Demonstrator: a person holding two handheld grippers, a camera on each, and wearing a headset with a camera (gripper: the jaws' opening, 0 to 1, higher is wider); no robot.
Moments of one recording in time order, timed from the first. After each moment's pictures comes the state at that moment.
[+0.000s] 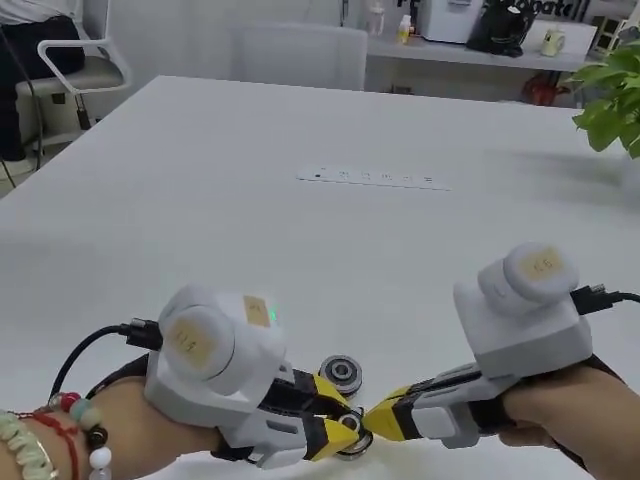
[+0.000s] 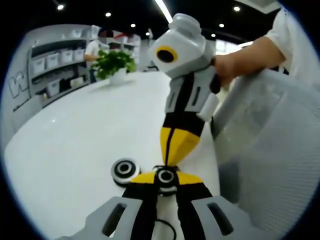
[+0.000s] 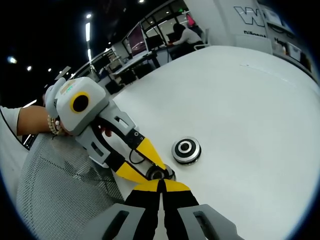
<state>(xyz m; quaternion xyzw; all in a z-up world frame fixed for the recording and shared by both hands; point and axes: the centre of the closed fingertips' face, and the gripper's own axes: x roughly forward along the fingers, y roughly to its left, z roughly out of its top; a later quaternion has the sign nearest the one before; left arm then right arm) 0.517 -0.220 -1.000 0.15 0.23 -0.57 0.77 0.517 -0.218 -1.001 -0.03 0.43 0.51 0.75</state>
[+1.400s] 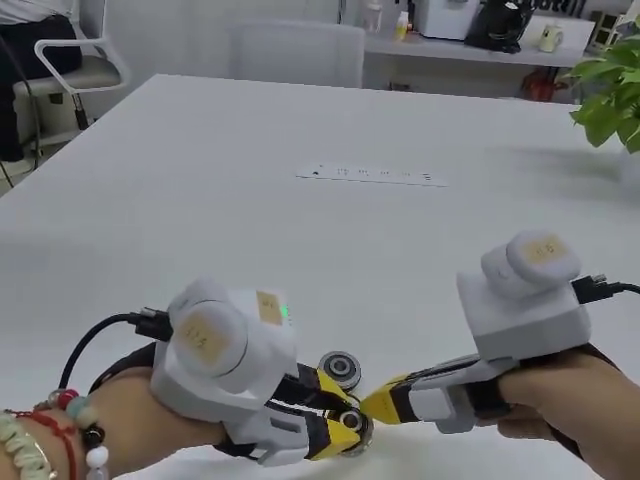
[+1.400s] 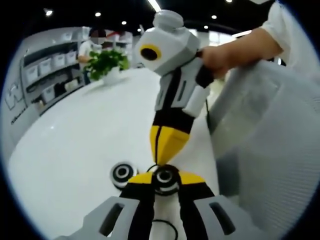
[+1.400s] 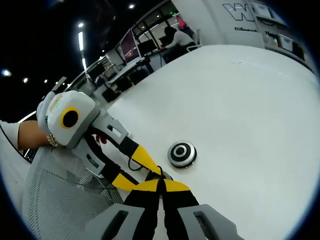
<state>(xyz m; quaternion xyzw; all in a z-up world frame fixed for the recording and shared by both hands) 0.512 -0.223 -0.997 0.20 0.22 -0.59 0.75 0.524 -0.219 -0.996 0.01 0.43 0.49 0.76</state>
